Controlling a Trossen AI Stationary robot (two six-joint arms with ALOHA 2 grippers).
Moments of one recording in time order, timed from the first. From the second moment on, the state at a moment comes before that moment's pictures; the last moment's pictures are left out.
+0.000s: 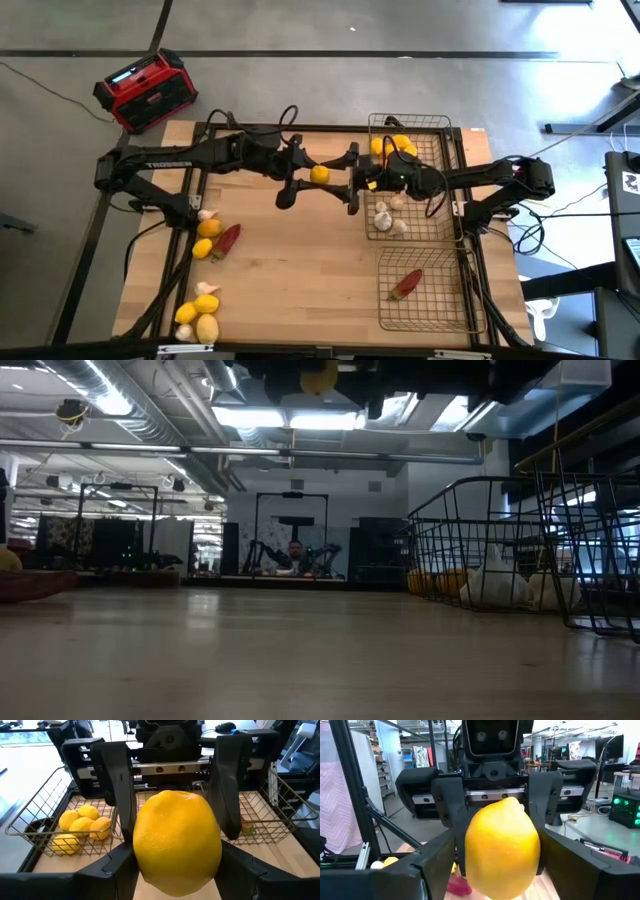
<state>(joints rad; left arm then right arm) 0.19 1.36 1.18 -0.23 0.19 0.11 -0.09 1.48 0.89 0.71 -0.10 0.05</state>
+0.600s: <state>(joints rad) 0.17 1.37 1.18 -0.23 0.18 0.12 -0.09 1.48 0.89 0.71 -0.12 0.02</state>
